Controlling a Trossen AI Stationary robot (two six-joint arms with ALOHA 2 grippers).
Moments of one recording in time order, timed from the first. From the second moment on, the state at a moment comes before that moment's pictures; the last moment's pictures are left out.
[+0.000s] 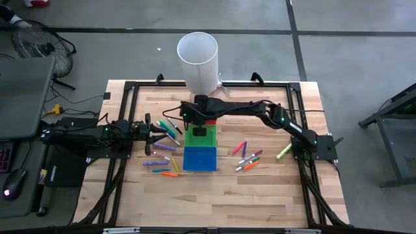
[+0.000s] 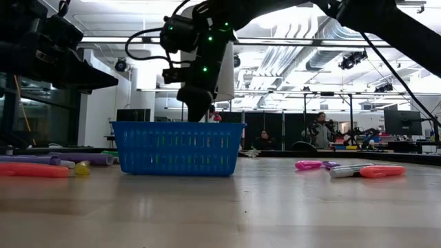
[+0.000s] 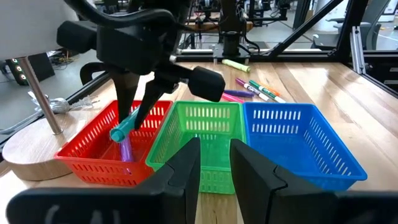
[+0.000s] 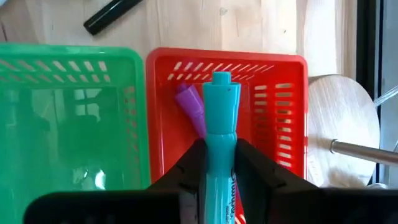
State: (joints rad) left arm -0.01 0.17 0.03 0.02 -0.12 0.02; right arm -0.16 2.39 2.17 -0.96 0.29 -0.19
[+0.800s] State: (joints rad) left arm -0.01 0.17 0.03 0.02 -0.12 0.02; right arm -0.14 2.35 2.16 -1.02 0.31 -0.21
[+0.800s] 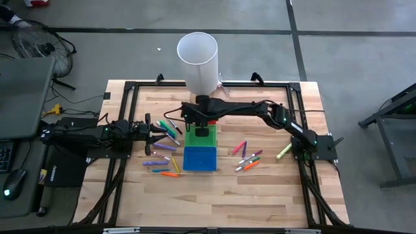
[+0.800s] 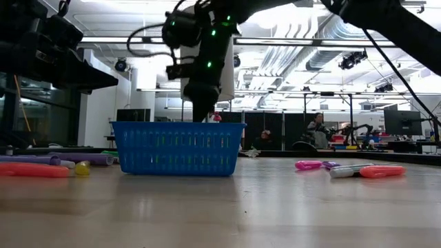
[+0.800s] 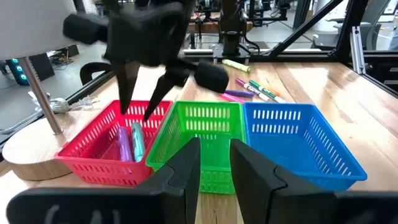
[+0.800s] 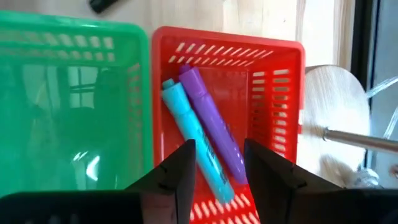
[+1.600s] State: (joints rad) left arm -0.01 0.17 0.03 0.01 -0.12 0.02; right arm -0.12 2.25 2.16 -1.46 0.00 -0.11
